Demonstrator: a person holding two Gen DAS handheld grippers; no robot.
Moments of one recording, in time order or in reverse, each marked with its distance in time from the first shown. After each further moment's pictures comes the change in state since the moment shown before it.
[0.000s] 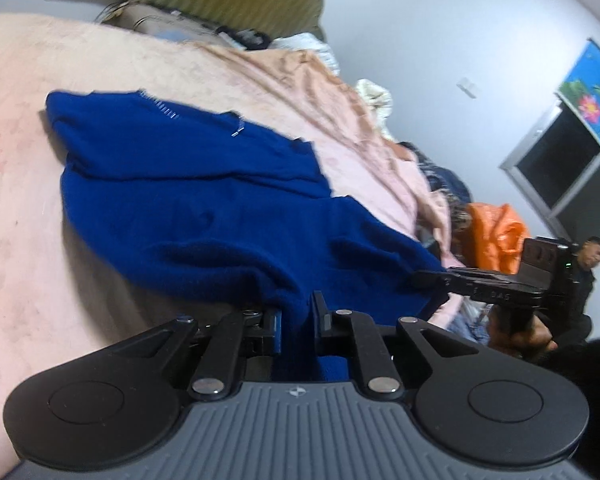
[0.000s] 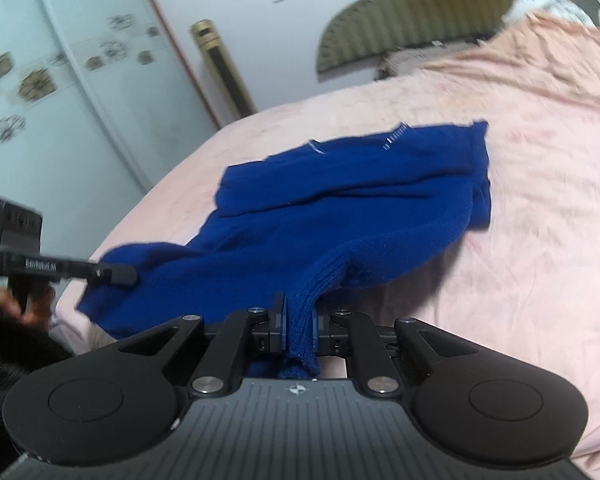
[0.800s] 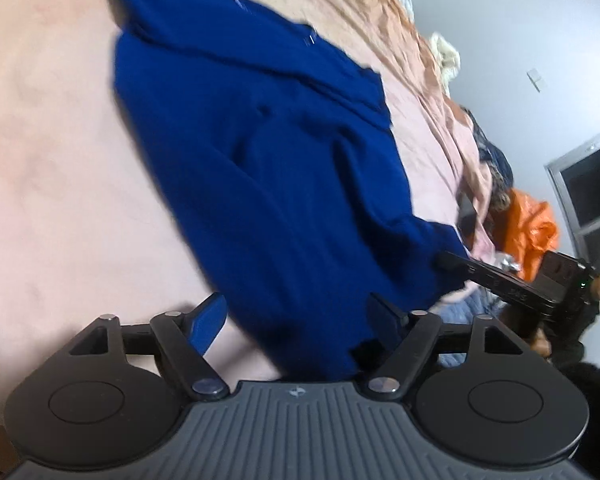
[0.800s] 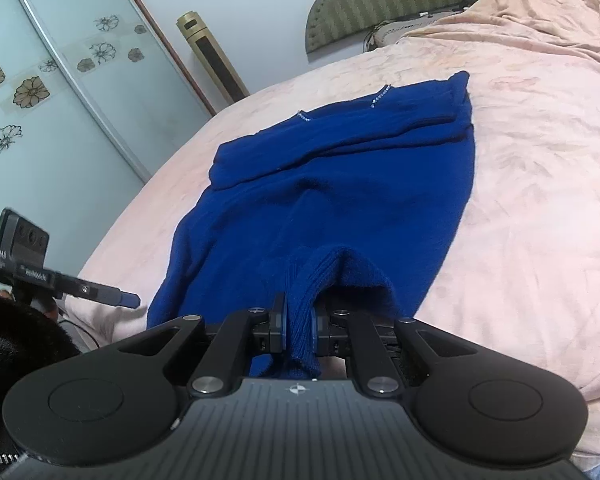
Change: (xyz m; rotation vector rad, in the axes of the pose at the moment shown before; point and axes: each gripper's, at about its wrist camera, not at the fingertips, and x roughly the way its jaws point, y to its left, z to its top) left arm 0.040 0.023 -0.026 -0.262 0.264 0.076; right arm 0.006 -0.020 -0.031 0.120 0.060 0.012
